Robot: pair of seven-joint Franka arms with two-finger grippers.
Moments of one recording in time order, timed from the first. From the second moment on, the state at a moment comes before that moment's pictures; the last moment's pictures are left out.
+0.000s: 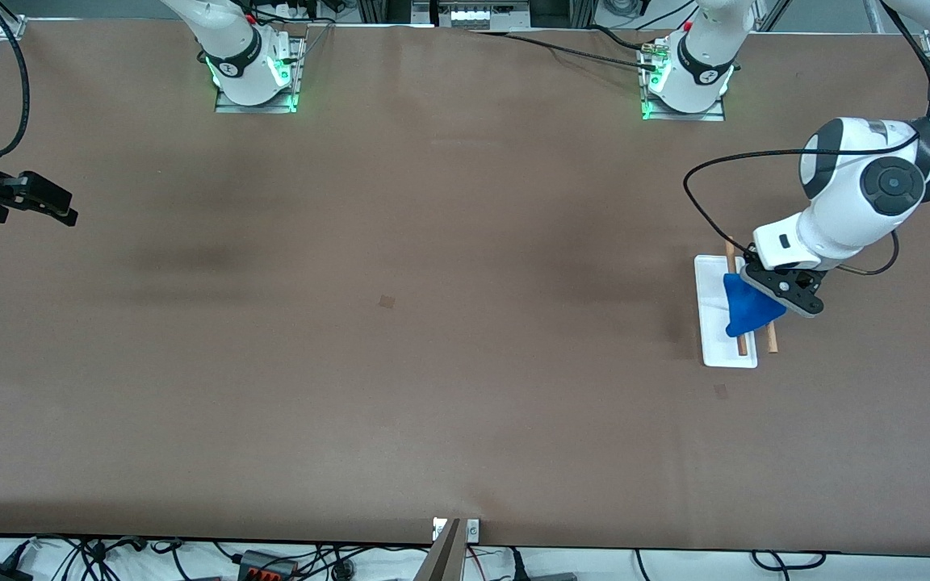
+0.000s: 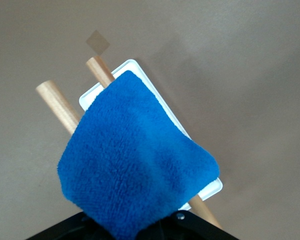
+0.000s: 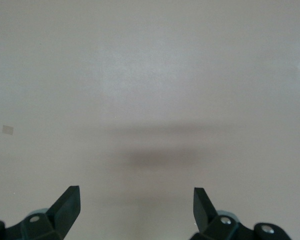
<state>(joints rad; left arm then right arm) 0.56 0.18 -0.55 -2.17 0.24 2.33 0.49 -0.03 0.02 -0.03 -1.67 -0.02 1.69 -0.03</state>
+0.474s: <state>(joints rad) 0.57 0.20 -0.55 -2.17 0.24 2.35 0.49 -0.03 0.02 -0.03 -1.67 -0.02 1.69 -0.03</state>
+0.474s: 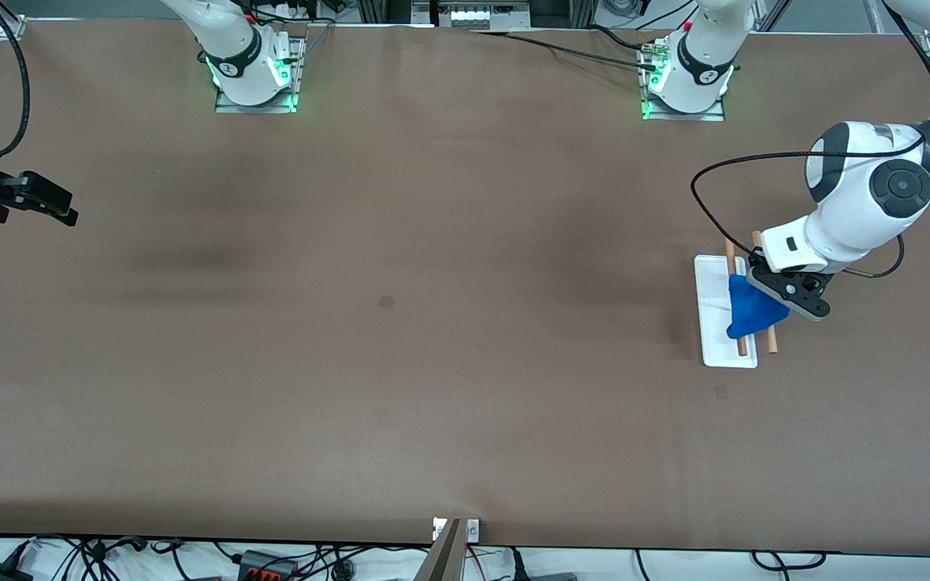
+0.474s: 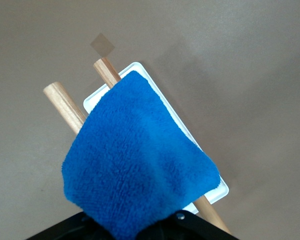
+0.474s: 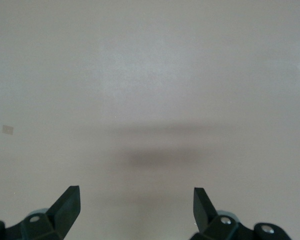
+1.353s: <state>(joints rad) 0.57 0.22 -0.56 -2.17 0.24 2.35 0.44 -0.03 0.02 -0.04 -1.67 -0.02 1.69 -0.03</state>
